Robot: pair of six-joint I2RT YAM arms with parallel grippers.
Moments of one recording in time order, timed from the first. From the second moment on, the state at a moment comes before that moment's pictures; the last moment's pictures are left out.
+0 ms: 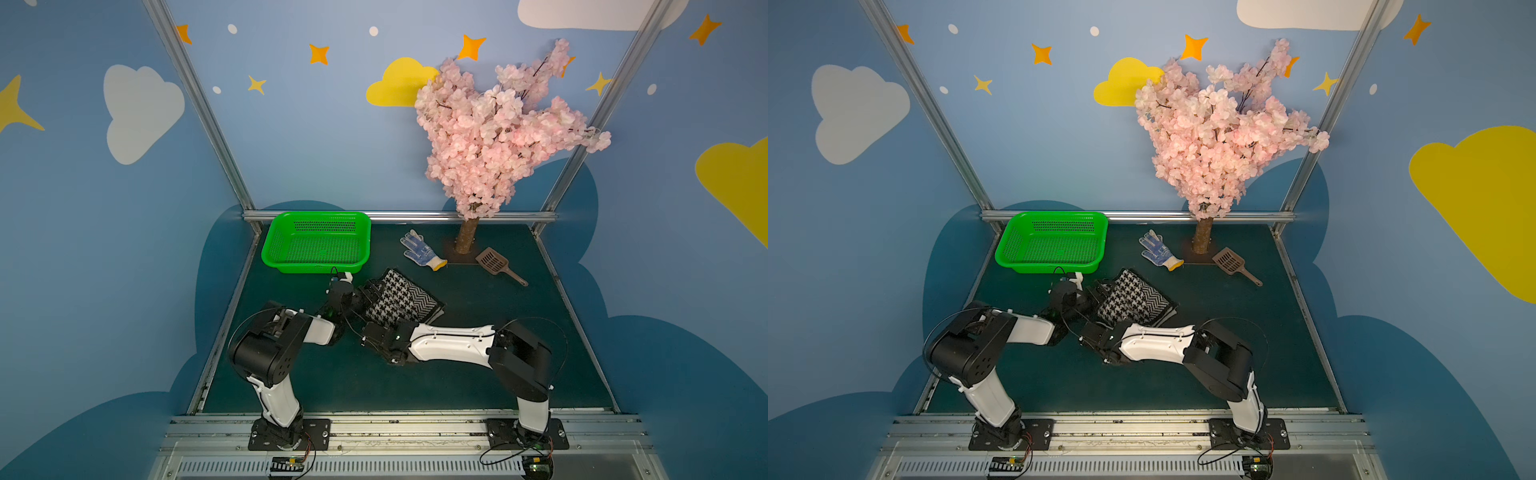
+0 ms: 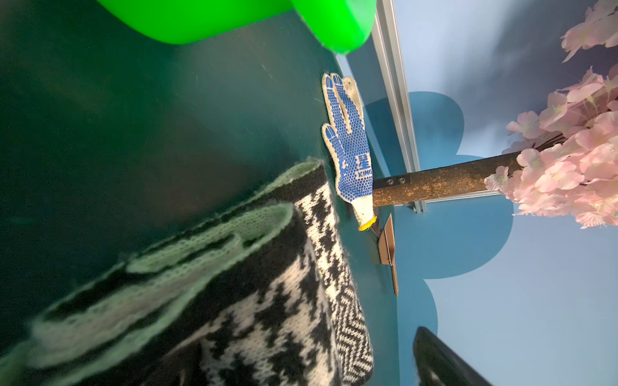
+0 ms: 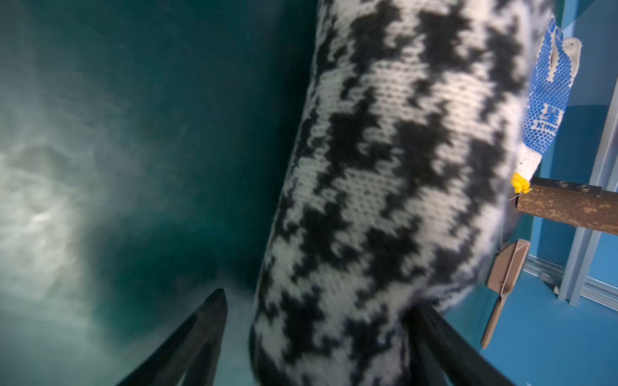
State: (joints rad) left arm -0.39 1.77 0.61 0.71 0.24 -1.13; right arm 1.22 1.97 1.31 -0.70 0.61 -0.06
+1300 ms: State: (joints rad) left arm -0.36 1.08 0.39 0.24 0.12 -1.07; right arm 0.67 1.79 1.14 -0.47 -0.85 0.10
